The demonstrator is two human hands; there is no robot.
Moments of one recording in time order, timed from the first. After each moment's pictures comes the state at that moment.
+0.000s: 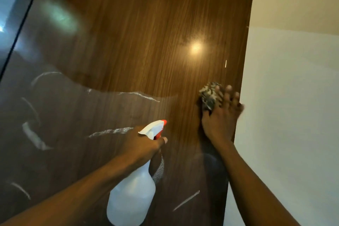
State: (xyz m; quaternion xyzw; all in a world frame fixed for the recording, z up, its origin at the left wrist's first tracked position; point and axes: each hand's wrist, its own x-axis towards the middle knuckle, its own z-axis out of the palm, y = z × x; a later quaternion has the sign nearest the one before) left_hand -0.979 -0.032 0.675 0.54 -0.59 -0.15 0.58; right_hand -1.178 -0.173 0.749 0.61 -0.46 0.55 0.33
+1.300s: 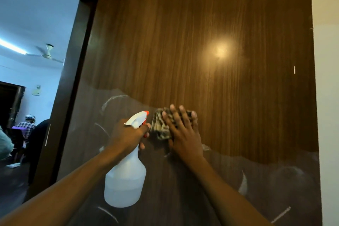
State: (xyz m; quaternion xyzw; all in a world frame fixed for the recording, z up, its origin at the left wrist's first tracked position) left_hand -0.718 -0.002 0.704 0.53 -0.54 -0.10 0.65; right_hand -0.879 -0.158 0.689 0.72 -0.33 0.40 0.46
